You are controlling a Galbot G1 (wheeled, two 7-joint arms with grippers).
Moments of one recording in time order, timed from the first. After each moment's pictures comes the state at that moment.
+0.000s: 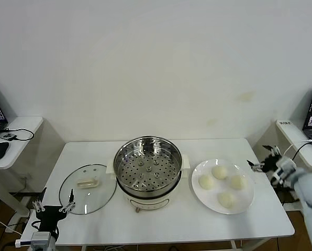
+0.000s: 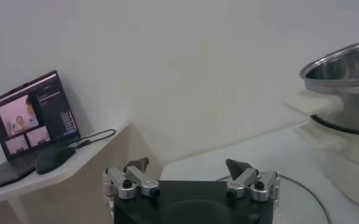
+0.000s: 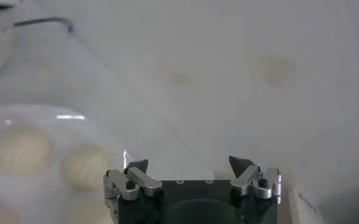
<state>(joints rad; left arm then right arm) 1.65 -1.41 -0.82 -2.07 0.09 0.09 0.00 -0.88 0.84 0.59 1.60 -0.32 -0.33 -0.82</state>
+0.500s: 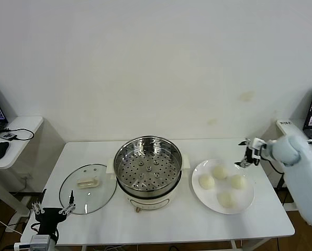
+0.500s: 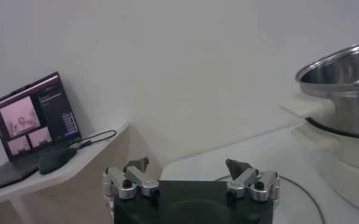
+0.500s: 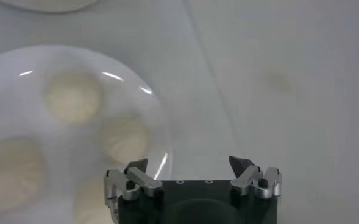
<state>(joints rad) 1.68 -1.44 -0.82 -2.10 0.11 0.10 0.02 -0.41 0.83 0.07 1.27 -0.50 -0.23 -1.14</state>
